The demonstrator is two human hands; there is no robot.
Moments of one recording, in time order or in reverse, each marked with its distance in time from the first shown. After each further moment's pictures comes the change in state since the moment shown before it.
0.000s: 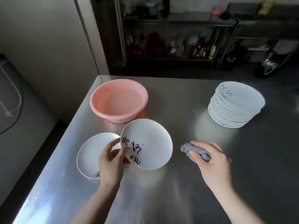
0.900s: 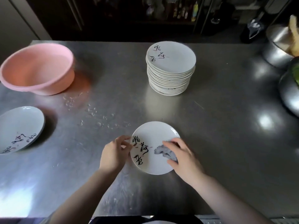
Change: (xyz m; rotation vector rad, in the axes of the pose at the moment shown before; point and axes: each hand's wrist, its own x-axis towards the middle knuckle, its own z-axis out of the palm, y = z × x) left_hand -0.135 -0.091 0.230 0.865 -0.314 0.044; right_hand -0.007 0.208 -0.161 -0.371 -0.545 -0.106
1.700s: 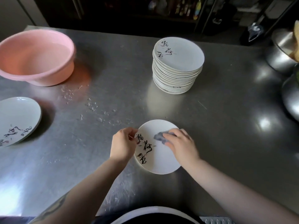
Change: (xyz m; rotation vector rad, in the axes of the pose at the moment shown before) left_hand 0.024 0.010 0.015 -0.185 0.019 -0.020; right_hand 0.047 -0.017 -0.001 -0.188 0.047 -0.019
